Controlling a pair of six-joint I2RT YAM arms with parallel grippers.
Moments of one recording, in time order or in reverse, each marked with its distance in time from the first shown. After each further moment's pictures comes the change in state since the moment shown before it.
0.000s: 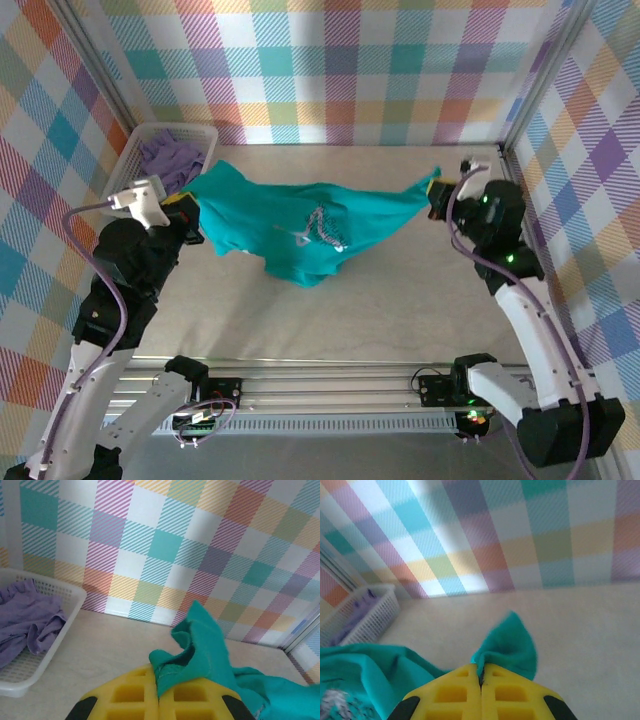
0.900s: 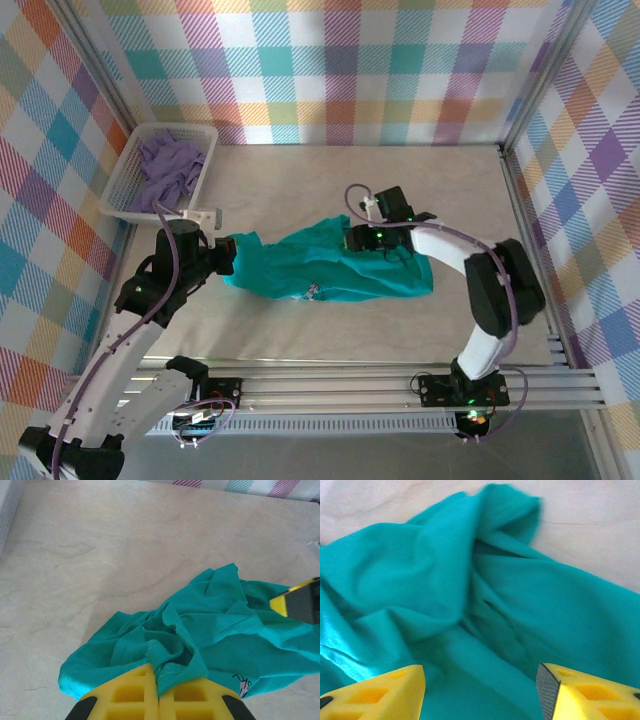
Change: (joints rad) left arm 0.005 0.092 -0.213 -0.166 0.209 0.065; right arm 0.317 0.806 0.195 -0.079 -0.111 -0.060
